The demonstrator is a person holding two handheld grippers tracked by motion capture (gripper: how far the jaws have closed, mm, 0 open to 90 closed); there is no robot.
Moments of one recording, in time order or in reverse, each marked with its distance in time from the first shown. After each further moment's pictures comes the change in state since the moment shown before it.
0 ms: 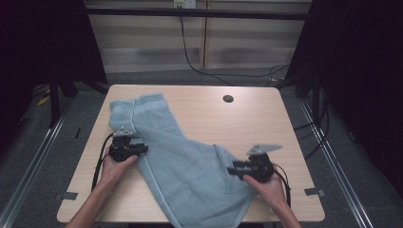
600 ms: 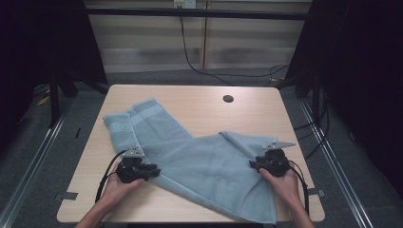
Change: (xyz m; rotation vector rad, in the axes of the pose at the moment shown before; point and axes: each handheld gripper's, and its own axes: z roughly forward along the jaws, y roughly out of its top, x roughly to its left) left arm -0.068 -0.026 -0.019 0.116 -0.174 0.183; right arm -0.054 -0.042 -0.014 0.104 -0.257 0.090
